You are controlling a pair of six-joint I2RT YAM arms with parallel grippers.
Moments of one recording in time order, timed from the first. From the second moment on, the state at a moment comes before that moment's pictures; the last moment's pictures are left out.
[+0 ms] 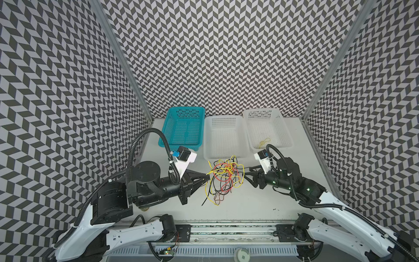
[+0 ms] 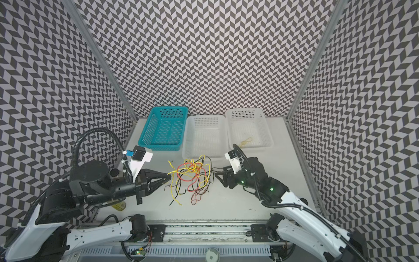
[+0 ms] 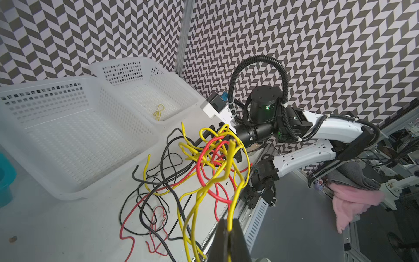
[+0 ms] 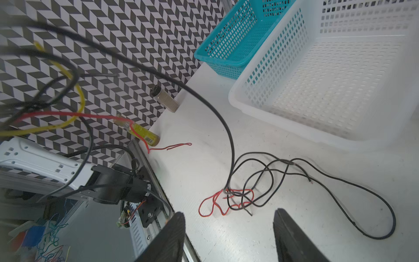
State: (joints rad) left arm -1.09 0.76 1.41 -0.91 0.12 -0.38; right arm 0.67 0.89 0.68 -0.13 -0.29 0.42
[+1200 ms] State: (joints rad) left arm -1.09 0.65 1.30 -0.97 -0.07 -0.35; right arm 0.43 0.78 0.98 -0.45 0.03 0.46
